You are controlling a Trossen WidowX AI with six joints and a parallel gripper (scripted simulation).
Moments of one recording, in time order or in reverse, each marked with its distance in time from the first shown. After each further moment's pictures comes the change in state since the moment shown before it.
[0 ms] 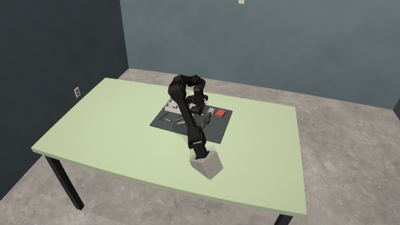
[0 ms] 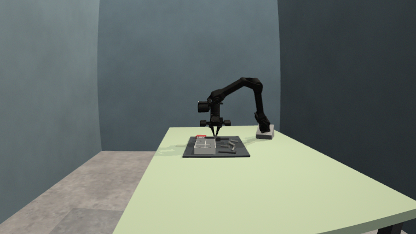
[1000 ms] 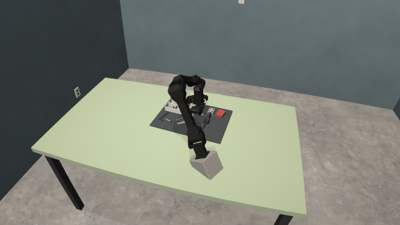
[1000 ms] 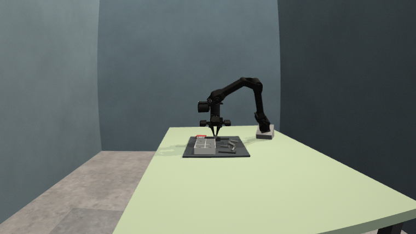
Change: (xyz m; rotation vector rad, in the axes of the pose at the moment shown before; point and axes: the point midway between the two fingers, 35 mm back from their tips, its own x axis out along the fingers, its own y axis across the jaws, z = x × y) arm 0.000 0.000 0.000 0.000 0.000 0.000
